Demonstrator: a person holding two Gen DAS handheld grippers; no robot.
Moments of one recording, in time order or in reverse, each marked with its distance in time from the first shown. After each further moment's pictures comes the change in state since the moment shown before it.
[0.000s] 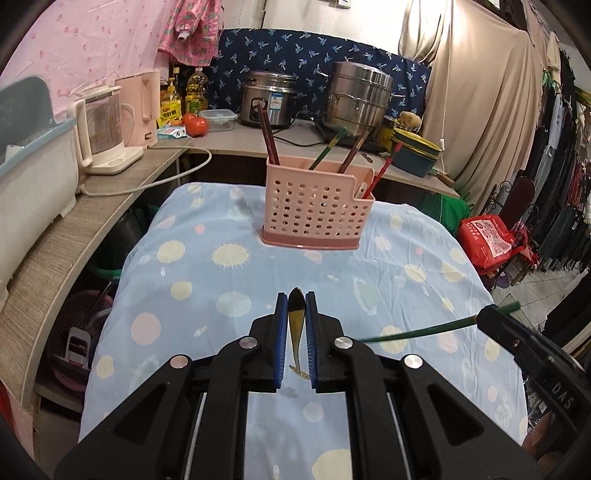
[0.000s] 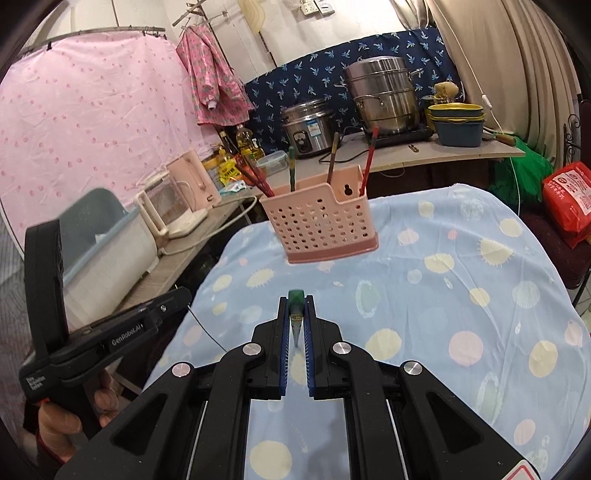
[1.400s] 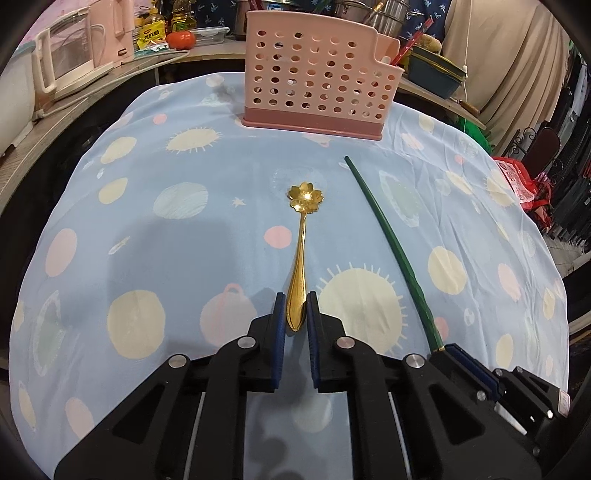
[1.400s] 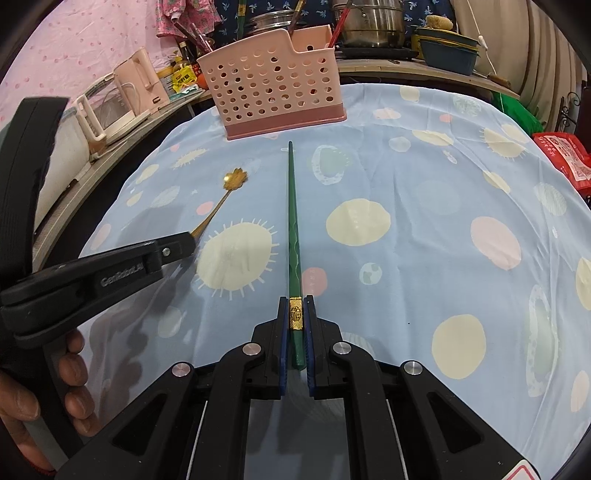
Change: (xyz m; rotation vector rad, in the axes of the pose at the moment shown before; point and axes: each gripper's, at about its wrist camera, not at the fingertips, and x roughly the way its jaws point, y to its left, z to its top) left arm 0.125 -0.011 -0.079 -0.013 0.270 0.023; right arm 0.105 -0.034 -0.102 -0.054 0.283 -0.195
